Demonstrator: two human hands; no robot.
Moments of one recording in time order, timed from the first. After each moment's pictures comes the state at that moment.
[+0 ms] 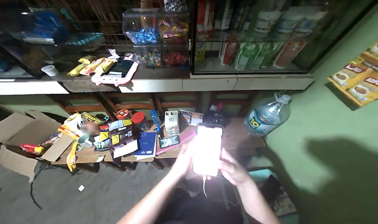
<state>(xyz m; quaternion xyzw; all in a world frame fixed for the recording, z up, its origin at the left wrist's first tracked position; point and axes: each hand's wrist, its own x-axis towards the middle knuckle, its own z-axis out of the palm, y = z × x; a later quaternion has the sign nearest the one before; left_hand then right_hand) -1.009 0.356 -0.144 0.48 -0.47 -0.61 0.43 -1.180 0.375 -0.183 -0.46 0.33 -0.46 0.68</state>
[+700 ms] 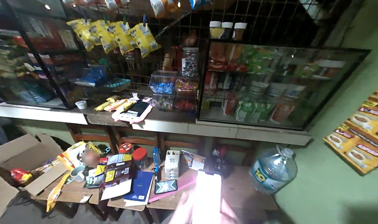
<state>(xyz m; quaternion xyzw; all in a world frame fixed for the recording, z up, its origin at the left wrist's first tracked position) -1.011 0.359 -0.148 0.49 -0.44 -0.60 0.46 -1.187 0.365 -0.189 -0.49 0.30 -0.47 0.67</state>
